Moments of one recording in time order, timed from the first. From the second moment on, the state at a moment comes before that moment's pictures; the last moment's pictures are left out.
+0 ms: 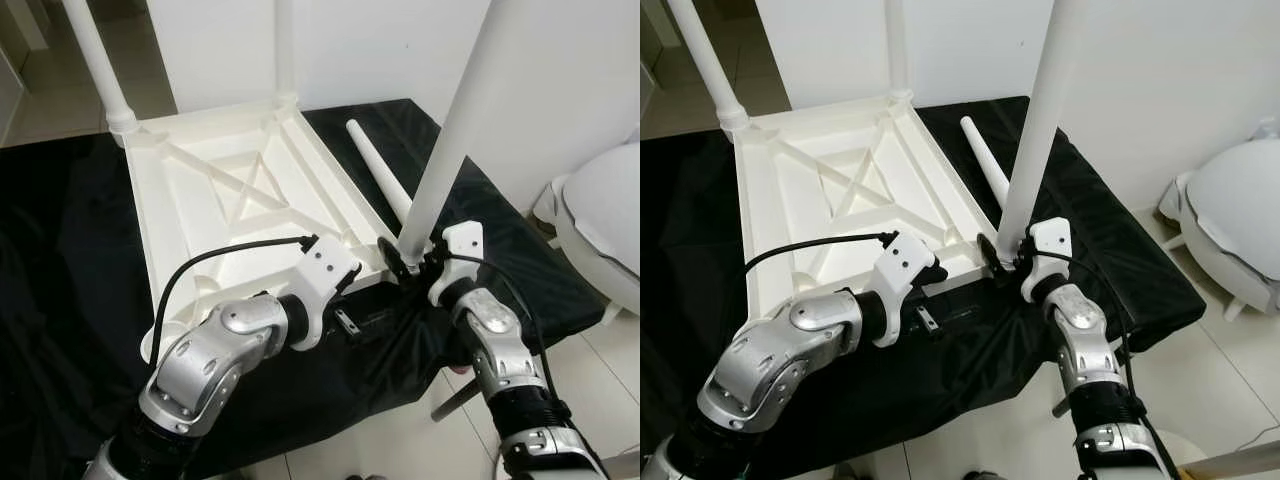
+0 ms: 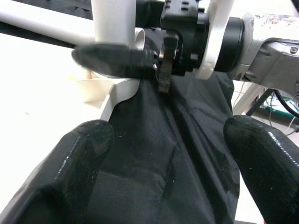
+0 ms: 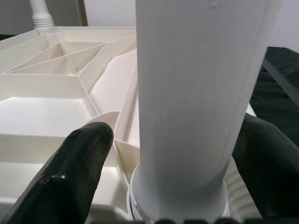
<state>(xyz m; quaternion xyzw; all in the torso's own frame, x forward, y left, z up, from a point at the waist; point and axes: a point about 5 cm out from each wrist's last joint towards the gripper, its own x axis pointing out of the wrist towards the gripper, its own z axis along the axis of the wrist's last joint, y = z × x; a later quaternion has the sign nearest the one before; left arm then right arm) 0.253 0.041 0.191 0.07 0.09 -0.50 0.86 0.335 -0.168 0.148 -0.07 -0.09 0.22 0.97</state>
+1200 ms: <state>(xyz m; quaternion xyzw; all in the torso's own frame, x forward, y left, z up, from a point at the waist) 0.256 0.047 0.192 0.08 0.10 -0.49 0.86 0.352 -0.185 0.156 -0.07 -0.08 0.28 0.96</state>
